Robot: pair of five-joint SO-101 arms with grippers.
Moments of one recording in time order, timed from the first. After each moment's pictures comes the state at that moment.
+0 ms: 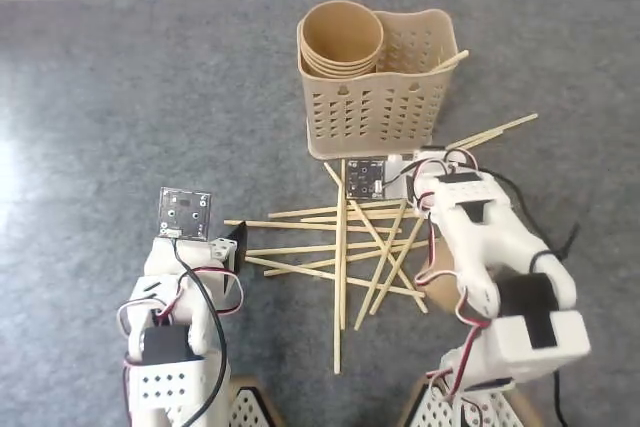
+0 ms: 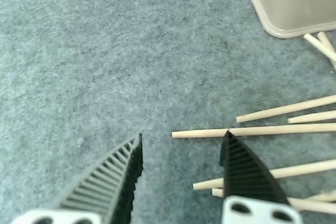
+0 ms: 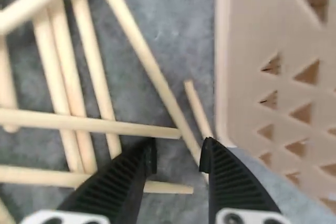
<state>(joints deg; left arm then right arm) -10.4 -91.4 97.1 47.7 -2.0 -9.4 4.9 42.0 21.1 83.6</state>
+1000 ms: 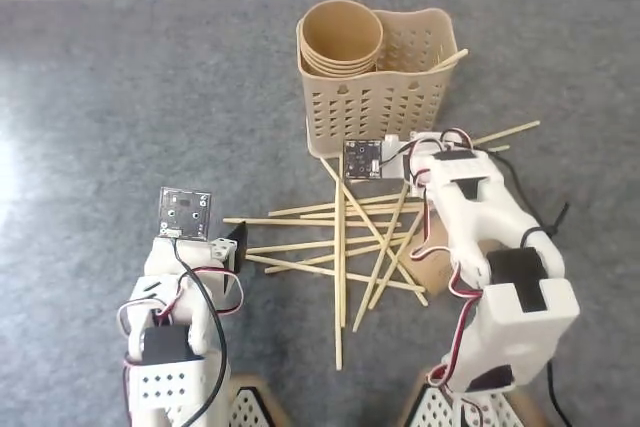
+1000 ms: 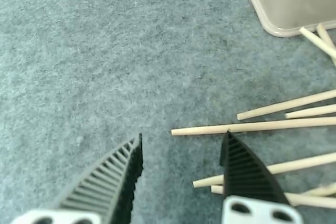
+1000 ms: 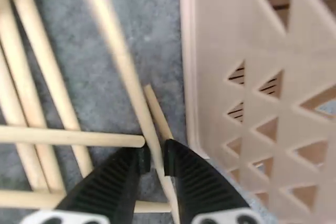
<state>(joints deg) -10.4 -91.4 97.1 47.7 -2.0 -9.2 14.8 28.8 26.2 83.6</state>
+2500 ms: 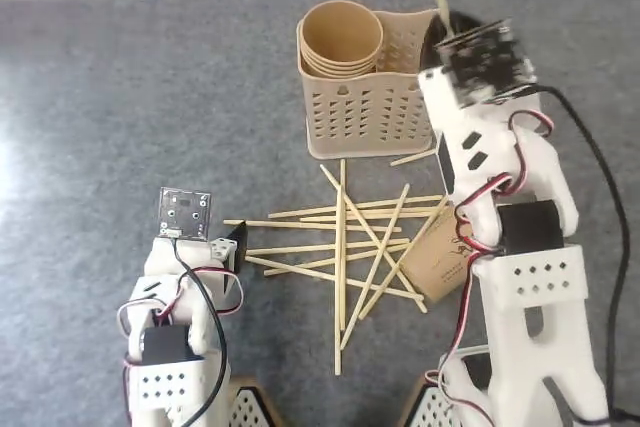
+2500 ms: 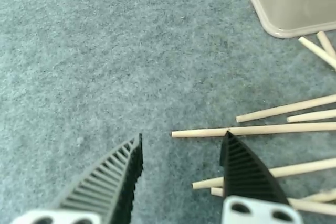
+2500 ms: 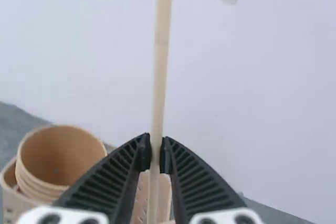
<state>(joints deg) -10.4 -91.4 97.1 47.7 -2.0 -11.3 -41.7 26.5 25.1 15.1</state>
